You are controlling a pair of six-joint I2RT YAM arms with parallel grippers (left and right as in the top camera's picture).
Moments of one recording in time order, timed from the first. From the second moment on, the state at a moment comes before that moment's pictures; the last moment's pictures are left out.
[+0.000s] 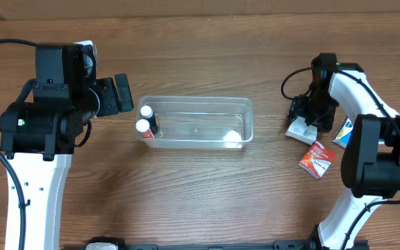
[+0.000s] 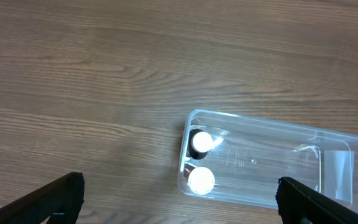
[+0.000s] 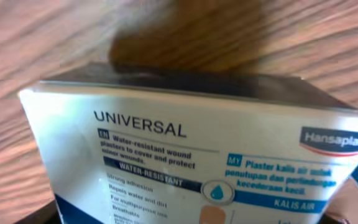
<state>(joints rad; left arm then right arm) -0.08 1.33 1.62 -1.19 -0.03 -0.24 -0.06 2.03 1.45 -1.07 -0.02 0.33</state>
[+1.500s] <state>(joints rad) -0.08 1.33 1.62 -1.19 -0.03 -0.24 0.51 1.87 1.49 -0.98 -0.04 0.42</state>
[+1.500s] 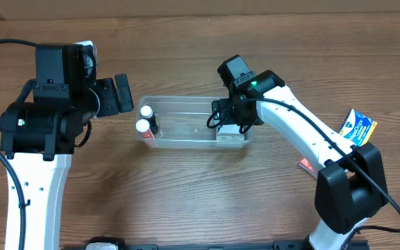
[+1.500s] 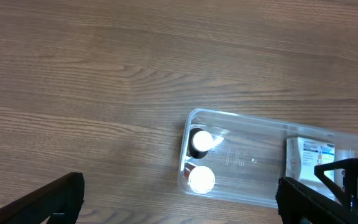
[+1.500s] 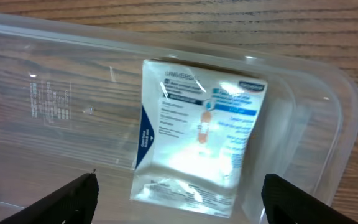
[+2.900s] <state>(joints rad) -0.08 1.33 1.62 -1.21 -0.03 -0.24 -0.46 2.04 1.52 -1.07 0.05 0.41</state>
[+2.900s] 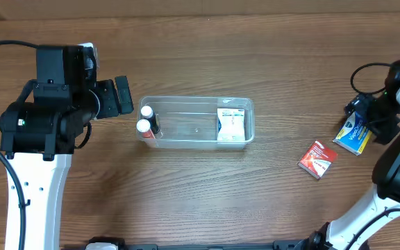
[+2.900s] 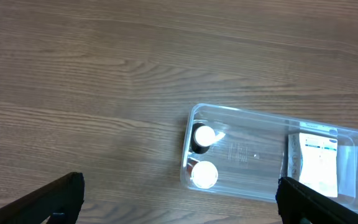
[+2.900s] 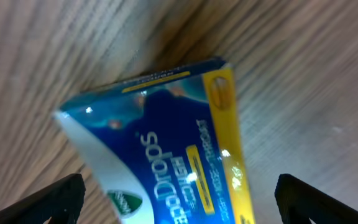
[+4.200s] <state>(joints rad) -0.08 1.33 1.62 -1.22 -0.03 -0.24 -0.02 1.65 1.51 -1.07 -0.04 0.39</state>
